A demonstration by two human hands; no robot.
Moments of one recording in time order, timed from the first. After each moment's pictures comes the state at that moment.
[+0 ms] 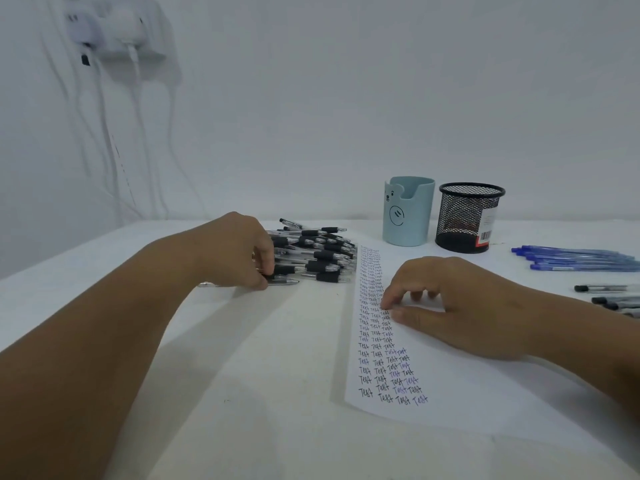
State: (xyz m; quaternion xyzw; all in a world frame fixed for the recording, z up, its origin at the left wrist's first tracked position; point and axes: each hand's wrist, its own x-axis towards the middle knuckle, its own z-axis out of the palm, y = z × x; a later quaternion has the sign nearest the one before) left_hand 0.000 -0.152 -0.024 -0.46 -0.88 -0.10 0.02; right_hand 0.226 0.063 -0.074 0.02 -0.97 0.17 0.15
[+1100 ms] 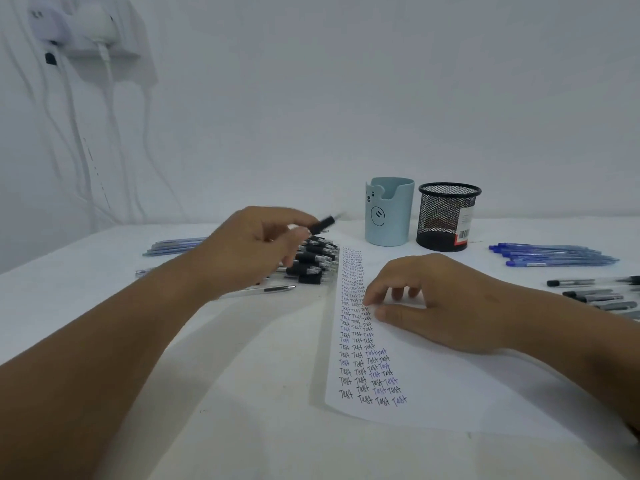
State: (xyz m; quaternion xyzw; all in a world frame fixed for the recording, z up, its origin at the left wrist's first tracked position) left_hand 0.035 -0.128 -0.036 -0.50 -0.73 -0.47 -0.07; right_hand 0.227 0.065 -0.071 0.01 -0.97 0.17 0.15
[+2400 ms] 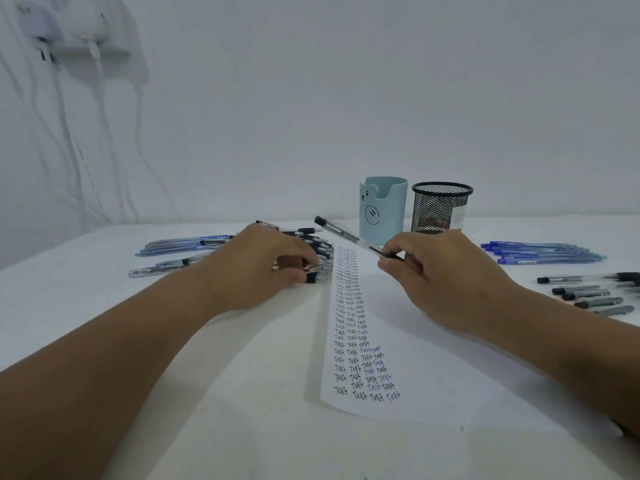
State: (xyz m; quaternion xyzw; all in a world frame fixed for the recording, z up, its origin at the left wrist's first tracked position) left_hand 0.023 -0.122 -0.053 -0.64 -0.73 -0.24 0.10; right_hand 0.224 0.059 -0.068 -0.14 -0.93 0.09 0.33
